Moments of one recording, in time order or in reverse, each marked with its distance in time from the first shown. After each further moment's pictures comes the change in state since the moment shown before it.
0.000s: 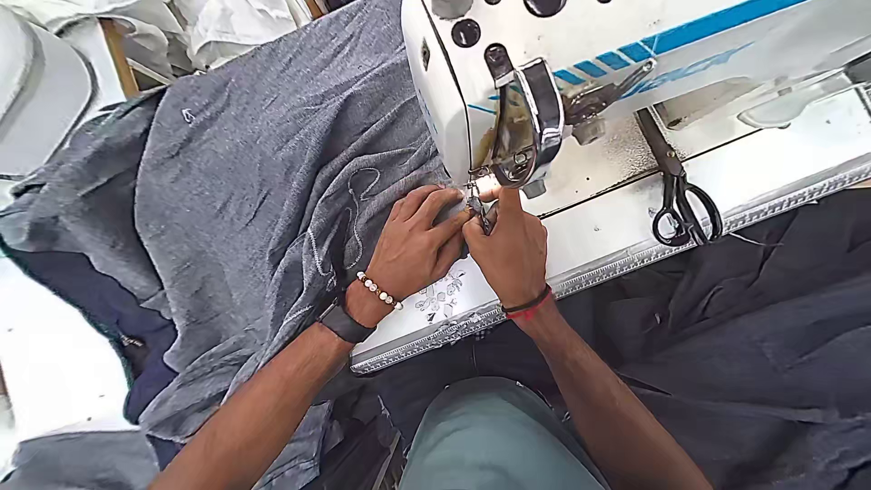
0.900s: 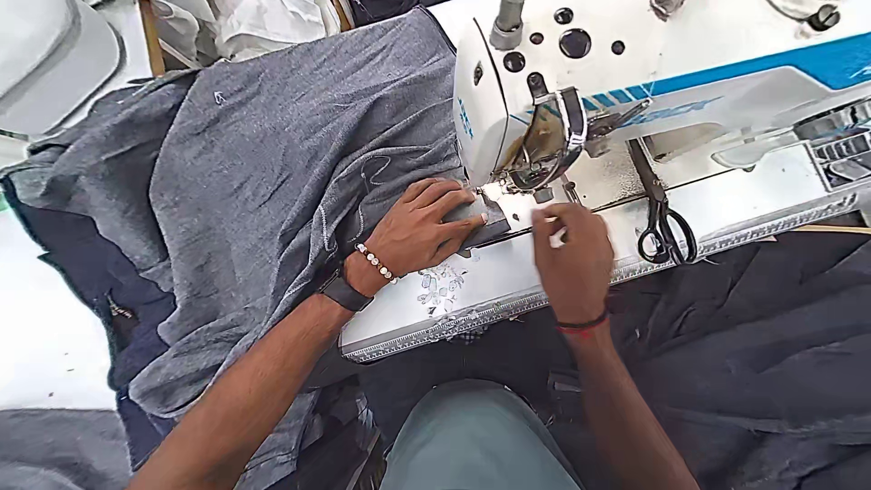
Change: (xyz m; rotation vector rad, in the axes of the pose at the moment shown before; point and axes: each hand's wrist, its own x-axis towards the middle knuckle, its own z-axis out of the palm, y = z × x) left_hand 0.005 -0.024 -0.007 0.055 -0.003 0.210; right_hand 0.001 0.053 -0.053 -0.145 0.092 -0.132
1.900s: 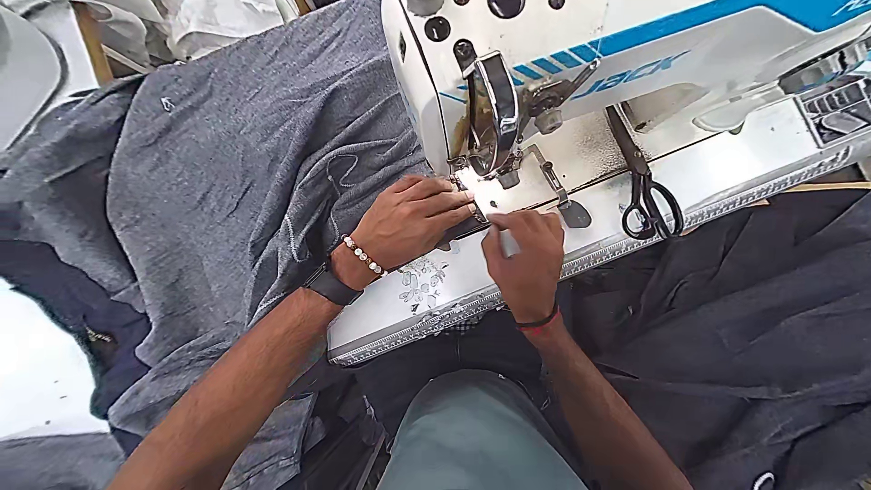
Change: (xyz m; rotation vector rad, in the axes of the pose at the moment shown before) left_hand 0.021 0.006 0.002 0.021 0.004 0.122; right_hand -0.029 -0.005 0.041 0.165 0.183 -0.089
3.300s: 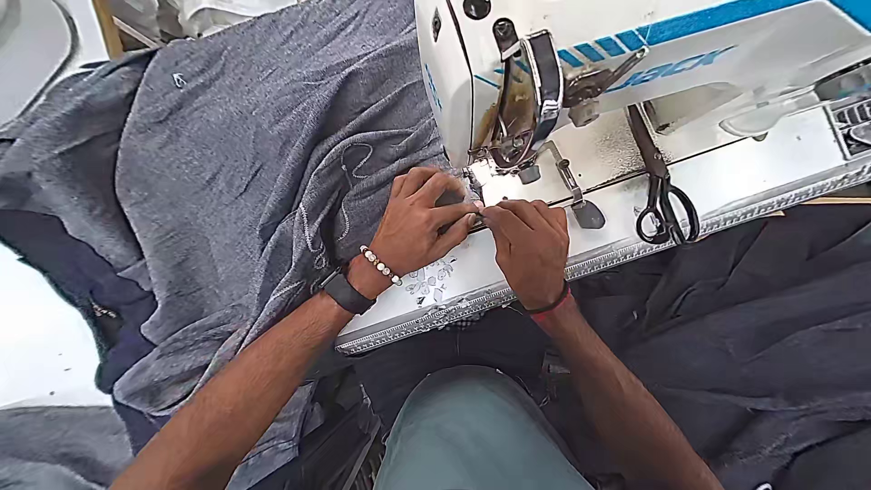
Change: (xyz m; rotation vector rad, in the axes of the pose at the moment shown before) left_hand -0.009 0.022 0.010 -0.166 0.112 -0.364; right_hand 0.015 0.006 0.003 -0.033 -0.090 -0.300
